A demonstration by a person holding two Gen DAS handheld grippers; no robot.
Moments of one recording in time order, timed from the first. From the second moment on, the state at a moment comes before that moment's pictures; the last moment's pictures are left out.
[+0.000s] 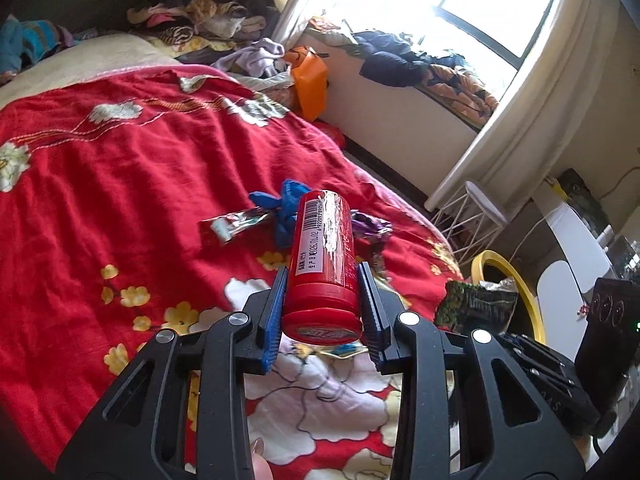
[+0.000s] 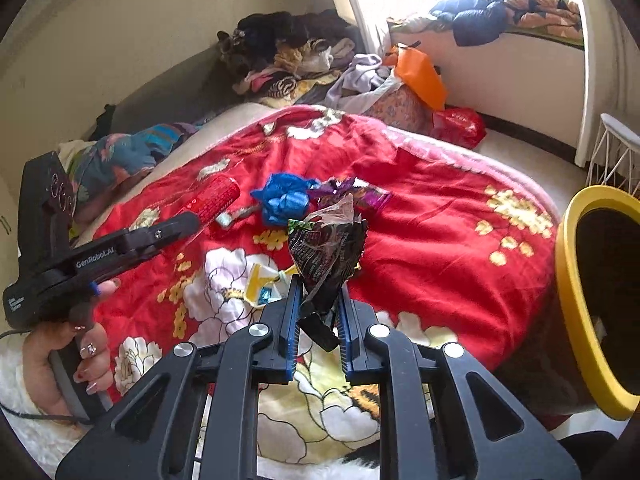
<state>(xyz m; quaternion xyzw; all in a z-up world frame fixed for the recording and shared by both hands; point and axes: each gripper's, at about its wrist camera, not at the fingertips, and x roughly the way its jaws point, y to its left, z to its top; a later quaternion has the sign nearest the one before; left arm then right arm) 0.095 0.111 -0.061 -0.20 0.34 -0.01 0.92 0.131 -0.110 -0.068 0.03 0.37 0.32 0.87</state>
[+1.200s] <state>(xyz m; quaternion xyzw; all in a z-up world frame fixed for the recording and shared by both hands) 0.109 0.016 -0.039 -0.12 0.33 -0.11 0.93 0.146 -0.194 -0.040 0.08 0.32 0.22 0.92</state>
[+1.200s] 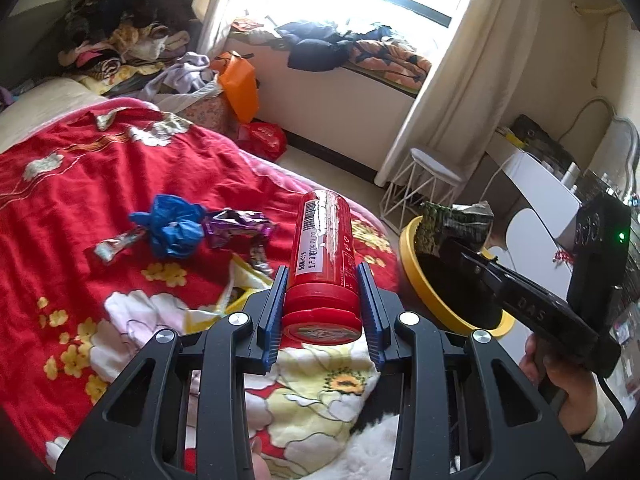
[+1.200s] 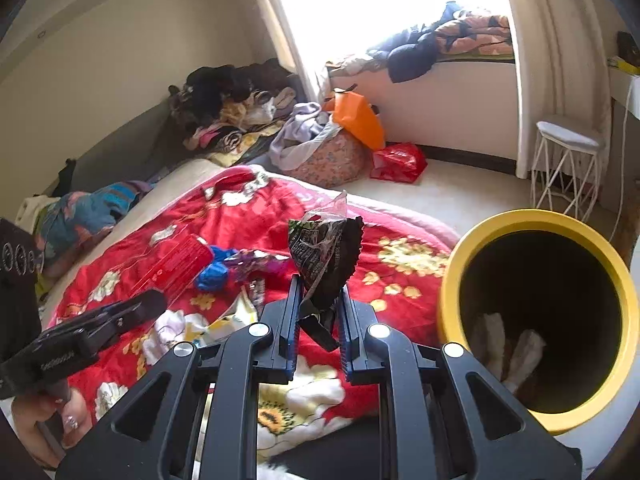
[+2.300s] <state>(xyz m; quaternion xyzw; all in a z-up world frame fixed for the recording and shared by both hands) 0.120 -0.067 -0.036 -0.10 0.33 -0.19 0.92 0.158 -0.276 -0.042 0.11 0.29 0.11 0.94</state>
